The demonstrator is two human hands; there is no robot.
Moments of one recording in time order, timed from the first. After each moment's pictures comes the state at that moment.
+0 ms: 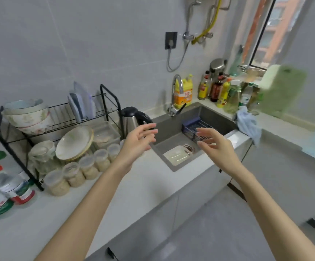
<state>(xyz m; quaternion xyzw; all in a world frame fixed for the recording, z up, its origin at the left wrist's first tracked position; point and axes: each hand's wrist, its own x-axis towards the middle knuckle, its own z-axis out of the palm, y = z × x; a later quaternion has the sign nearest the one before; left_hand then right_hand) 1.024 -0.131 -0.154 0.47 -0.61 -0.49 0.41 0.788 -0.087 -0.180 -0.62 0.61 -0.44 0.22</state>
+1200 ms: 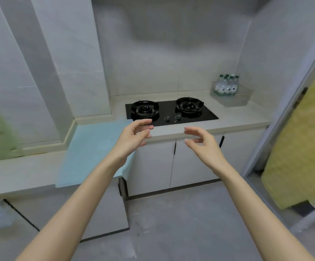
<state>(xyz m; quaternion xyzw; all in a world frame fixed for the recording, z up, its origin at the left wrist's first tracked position) 0.165 0.075 -0.144 0.02 -0.77 -0.63 0.08 0.132 0.289 -0.167 -0.13 0.82 -0.55 -0.05</state>
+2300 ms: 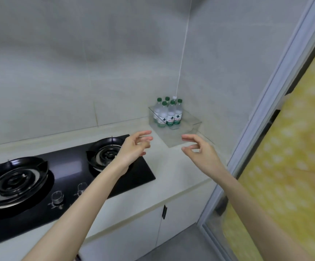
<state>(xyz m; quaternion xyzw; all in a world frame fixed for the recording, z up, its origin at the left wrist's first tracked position) -0.487 0.403 -0.156 -0.04 -0.76 -0.65 -0.03 -0.457 0.612 -0.154 -0.04 0.87 -0.49 -0.11</state>
